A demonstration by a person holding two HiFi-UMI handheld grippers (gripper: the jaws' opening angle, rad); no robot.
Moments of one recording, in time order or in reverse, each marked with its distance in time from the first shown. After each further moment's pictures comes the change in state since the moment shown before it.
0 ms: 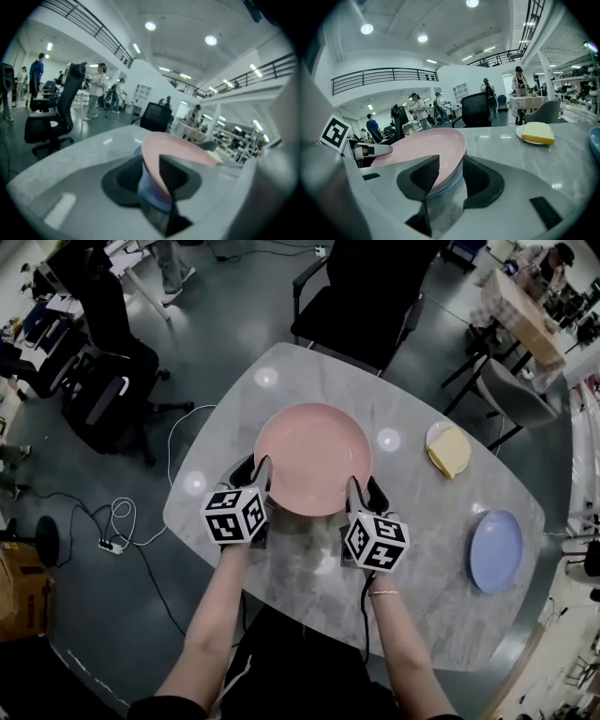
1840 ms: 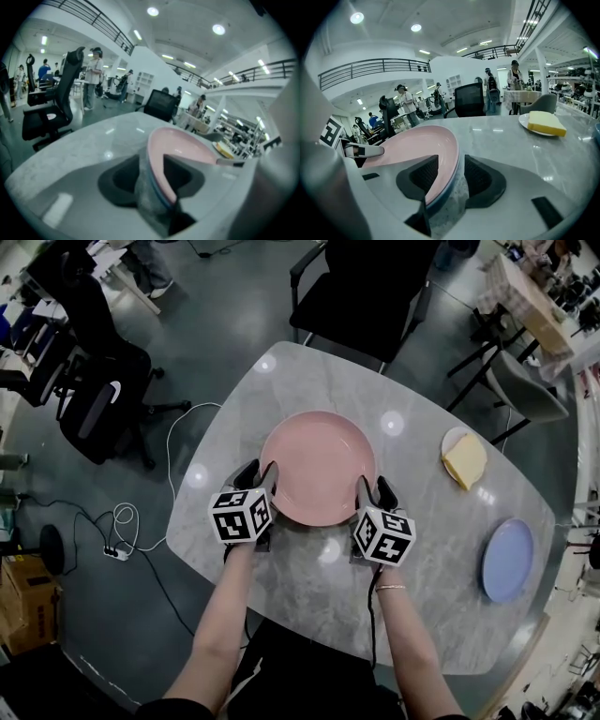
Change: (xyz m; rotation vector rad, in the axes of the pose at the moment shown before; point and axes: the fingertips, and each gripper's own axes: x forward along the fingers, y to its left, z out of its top) left arm 0.061 0.040 -0.021 -0.010 0.153 0.013; right arm 0.067 -0.026 -0.018 0.026 0.102 -0.097
